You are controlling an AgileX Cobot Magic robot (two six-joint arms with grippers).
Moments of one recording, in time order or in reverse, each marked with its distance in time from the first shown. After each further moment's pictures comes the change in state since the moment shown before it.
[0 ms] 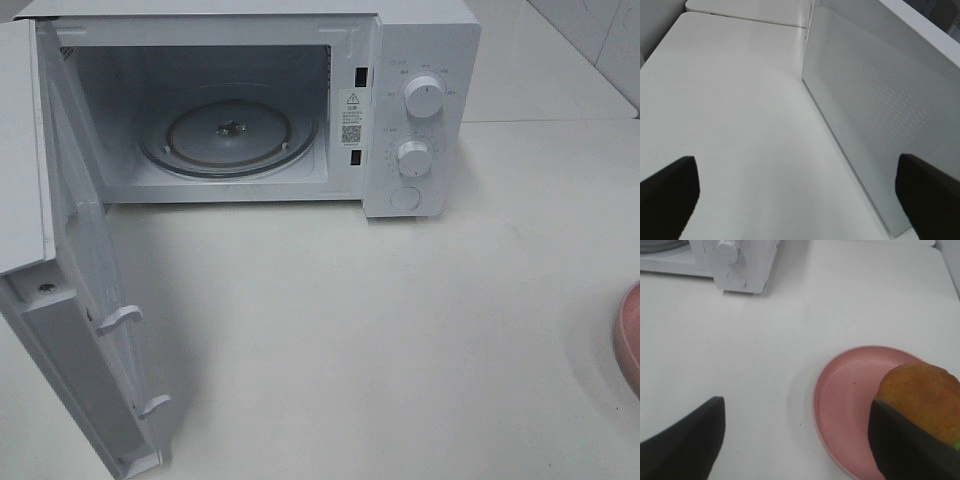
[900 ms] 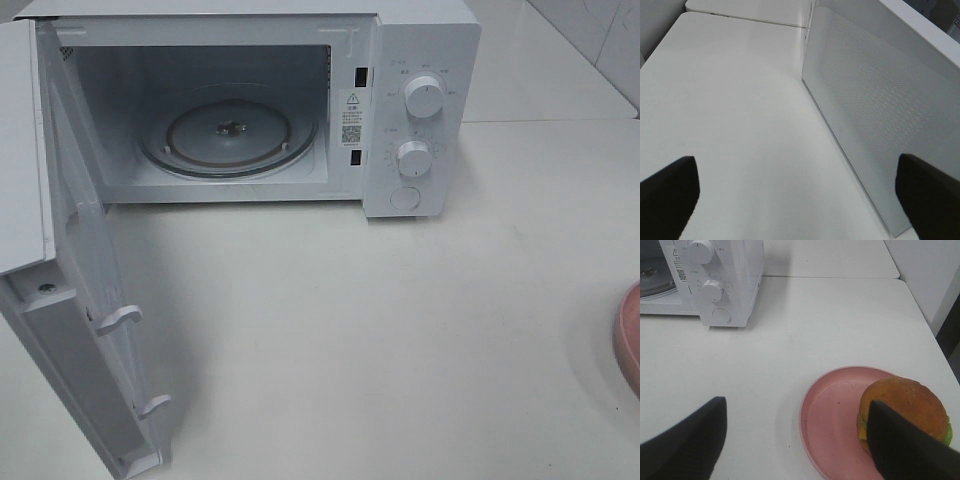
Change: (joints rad) left arm 0.000 0.000 0.000 0.000 0.000 0.000; right arm -0.067 -0.125 0.000 0.000 0.002 0.000
